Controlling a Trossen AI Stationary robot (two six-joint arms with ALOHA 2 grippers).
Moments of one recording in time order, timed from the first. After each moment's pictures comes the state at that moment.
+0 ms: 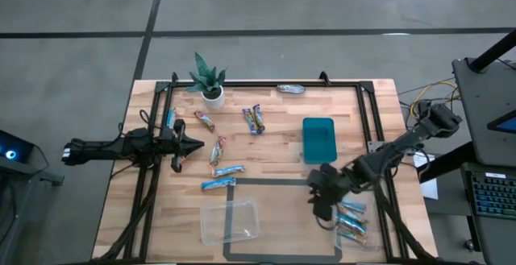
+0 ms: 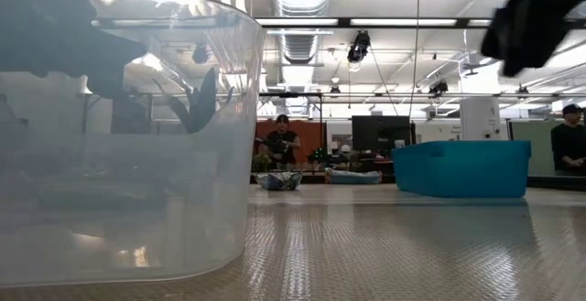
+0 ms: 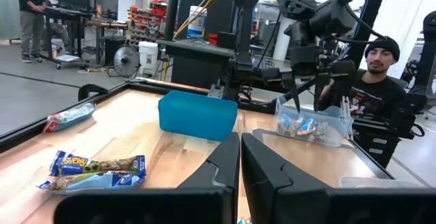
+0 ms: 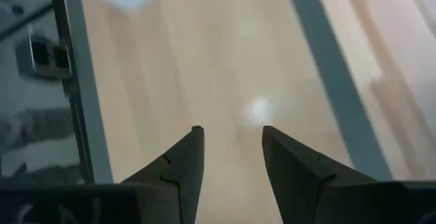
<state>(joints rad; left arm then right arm) 0.00 0.00 0.01 0.03 -0.07 -0.16 0.53 1.38 0.92 -0.54 0.13 0.91</state>
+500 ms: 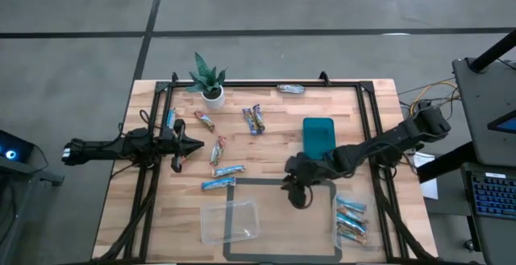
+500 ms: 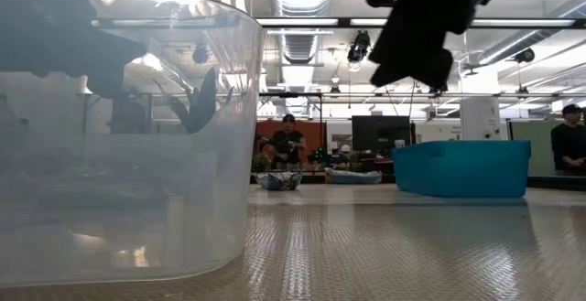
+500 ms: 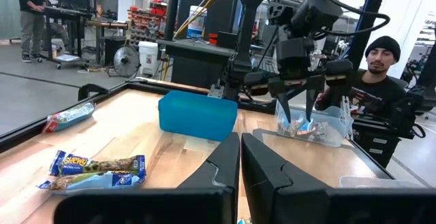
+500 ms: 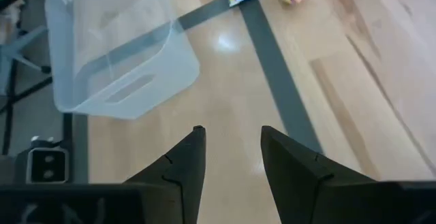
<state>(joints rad) 0.00 0.00 0.01 0.03 -0.07 -0.16 0.32 1.52 0.95 -0.23 0.10 0.71</state>
